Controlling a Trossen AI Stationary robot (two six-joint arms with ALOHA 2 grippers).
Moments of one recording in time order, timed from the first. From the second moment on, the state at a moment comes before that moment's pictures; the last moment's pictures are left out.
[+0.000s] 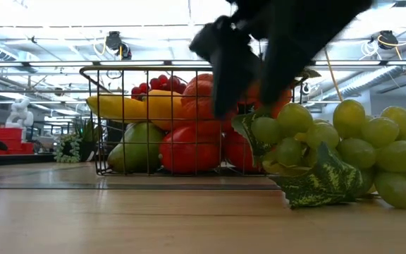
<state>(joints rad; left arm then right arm) -0.86 1.81 1.91 -1.31 -0.58 -1.20 0.44 2.08 1.60 -0.66 -0.06 0.02</state>
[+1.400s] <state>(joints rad) -0.84 1.81 1.91 -1.31 -0.58 -1.18 0.46 2.10 1.59 -1.01 -0.03 0.06</state>
